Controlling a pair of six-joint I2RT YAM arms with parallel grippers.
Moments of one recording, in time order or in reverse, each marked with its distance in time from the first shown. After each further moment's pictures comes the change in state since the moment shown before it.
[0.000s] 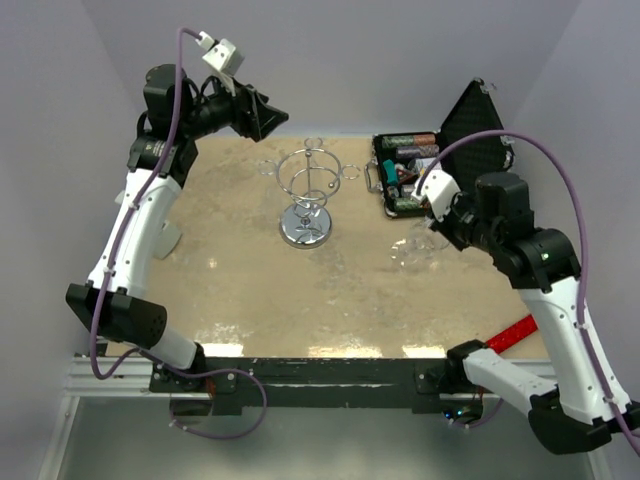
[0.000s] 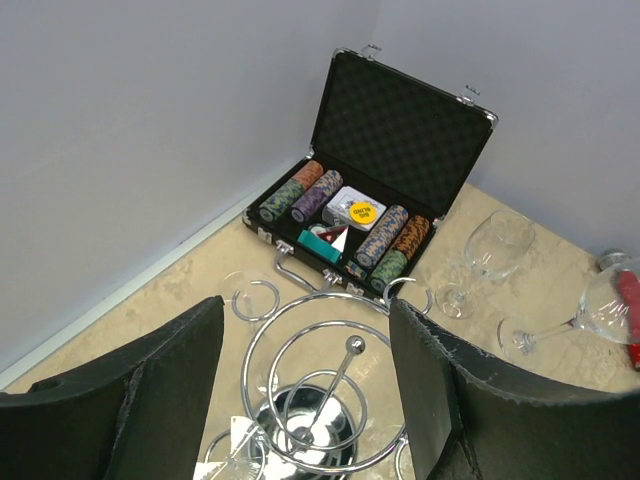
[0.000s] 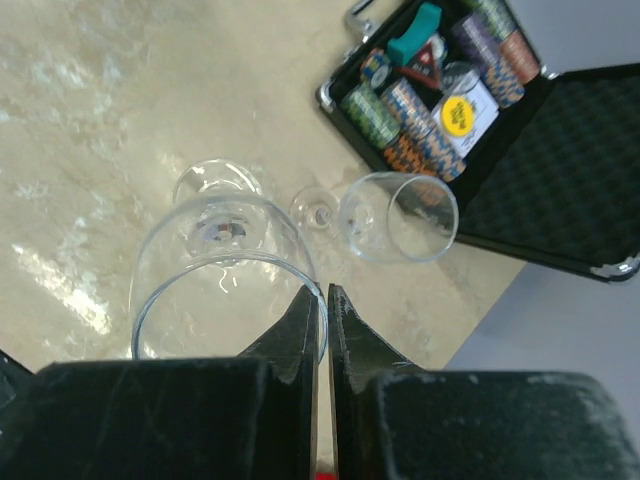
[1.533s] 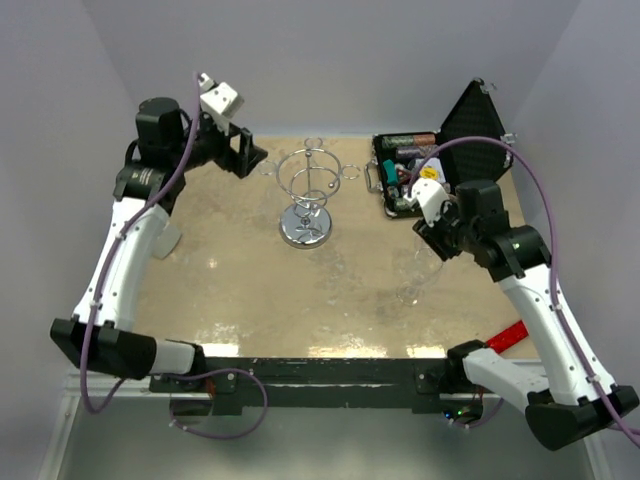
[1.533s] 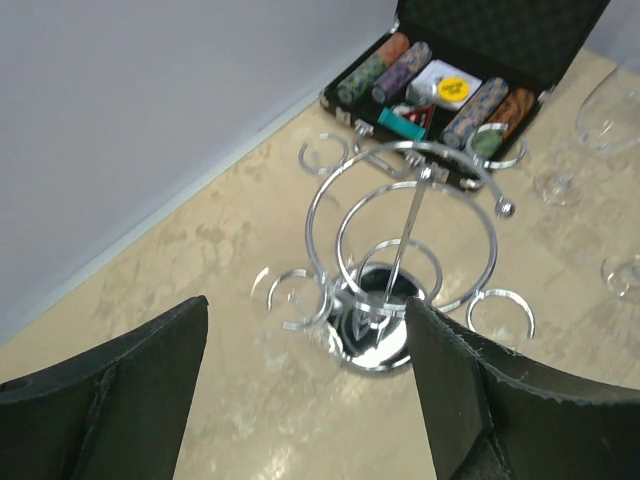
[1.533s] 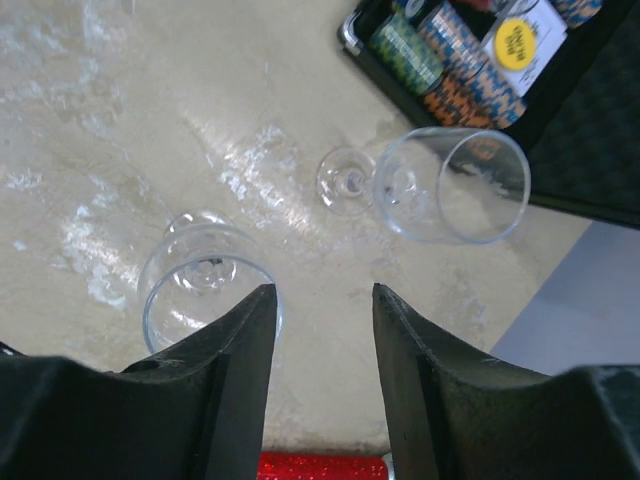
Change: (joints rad) left arm 0.029 -0.156 -0.195 -0.160 -0.123 0.267; right arm -0.029 0.022 -0.233 0.065 0.041 0.072
